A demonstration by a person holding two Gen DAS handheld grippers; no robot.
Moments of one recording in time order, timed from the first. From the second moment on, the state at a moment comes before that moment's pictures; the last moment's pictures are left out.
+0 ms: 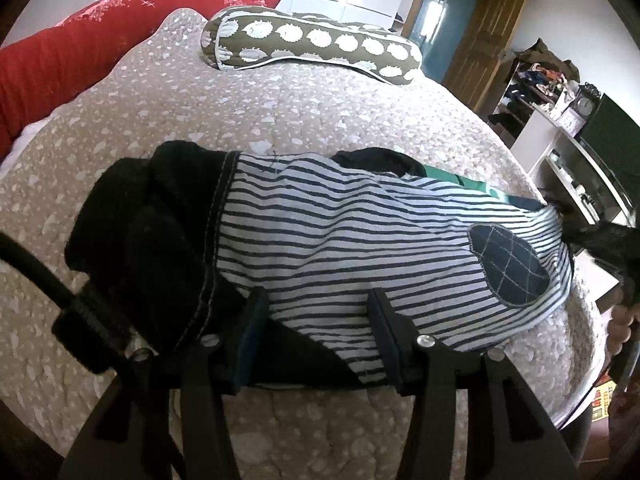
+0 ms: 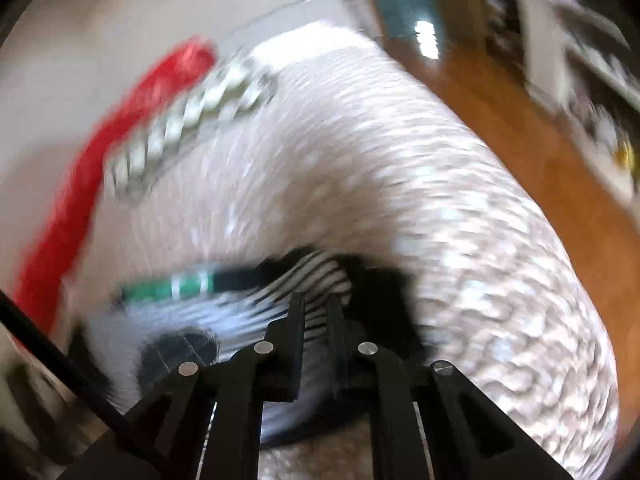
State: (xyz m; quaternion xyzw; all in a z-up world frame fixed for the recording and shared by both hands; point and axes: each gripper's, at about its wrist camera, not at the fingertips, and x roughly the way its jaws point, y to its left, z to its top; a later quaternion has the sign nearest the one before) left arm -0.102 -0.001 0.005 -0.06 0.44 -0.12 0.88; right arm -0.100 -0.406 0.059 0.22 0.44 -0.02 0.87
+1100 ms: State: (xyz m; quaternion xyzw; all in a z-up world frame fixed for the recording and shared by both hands) left arm -0.067 -0.170 0.021 0.00 0.50 -0.23 0.83; right arm -0.167 -0.454 0.043 0.36 0.33 0.07 0.87
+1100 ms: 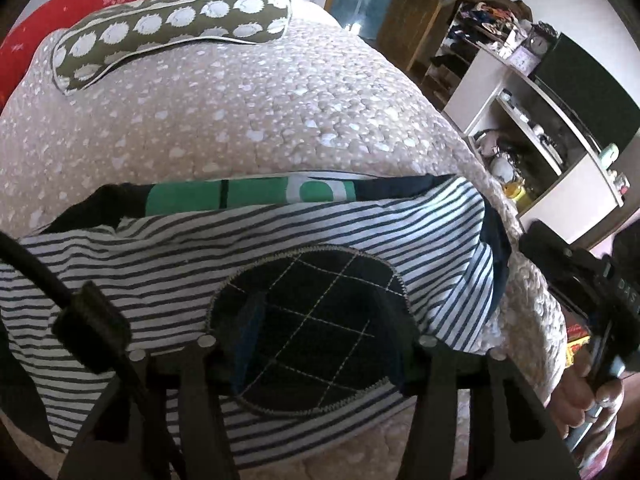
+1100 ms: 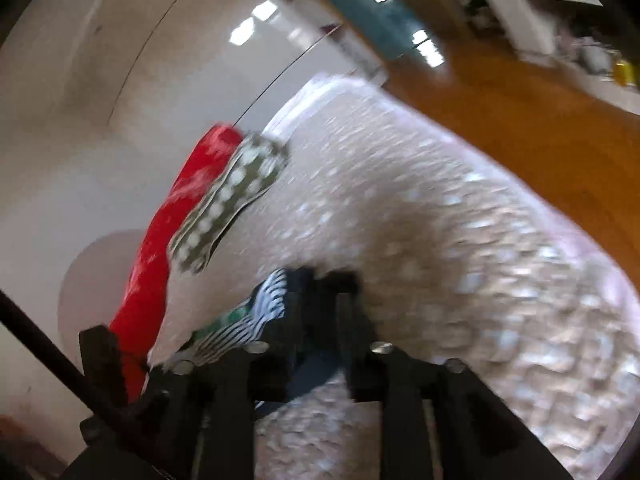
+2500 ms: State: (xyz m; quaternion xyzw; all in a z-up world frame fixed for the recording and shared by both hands) left arm -0.004 -0.290 0.065 -0.01 0.53 -0.37 0.76; right arm -0.198 -0.455 0.027 0.37 0.33 0.02 0.87
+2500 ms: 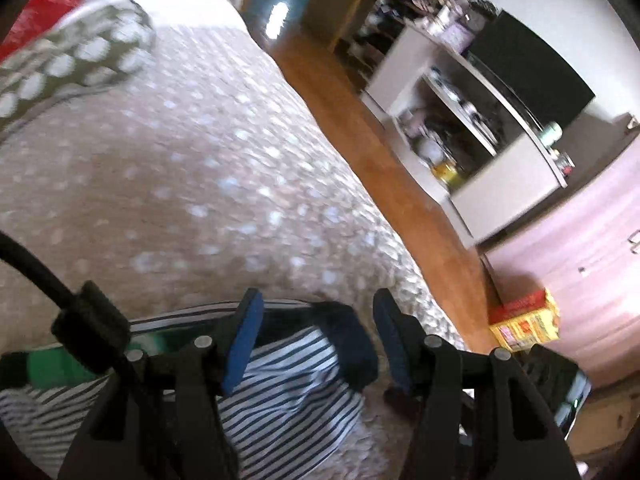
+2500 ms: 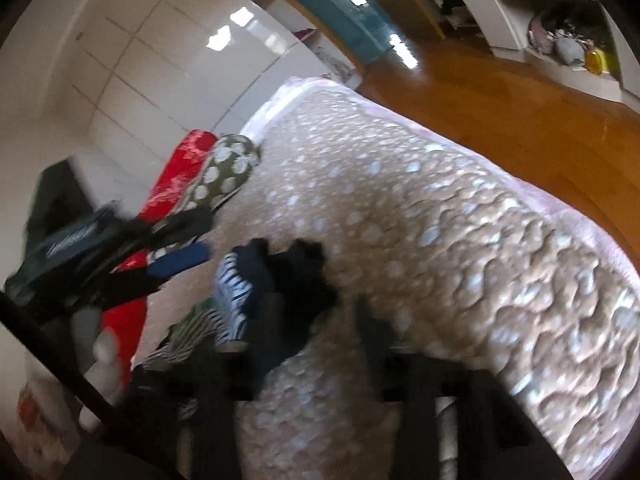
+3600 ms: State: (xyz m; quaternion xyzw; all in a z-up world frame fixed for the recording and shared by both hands) left arm 0.007 -0.145 0.054 -0.18 0.52 -0.36 0.75; right arm -0.132 -0.310 0.070 0.26 0.35 0.14 0.89
